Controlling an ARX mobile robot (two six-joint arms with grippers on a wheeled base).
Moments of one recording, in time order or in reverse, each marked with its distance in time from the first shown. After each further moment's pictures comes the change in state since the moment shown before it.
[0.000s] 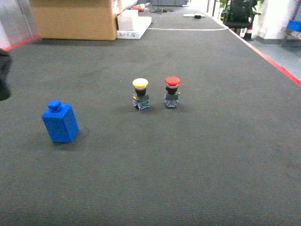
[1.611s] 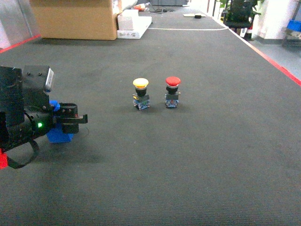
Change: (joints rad) left arm 0.159 0.961 0.510 0.213 0.213 0.133; right arm 0.000 0.000 0.000 0.000 0.000 0.000
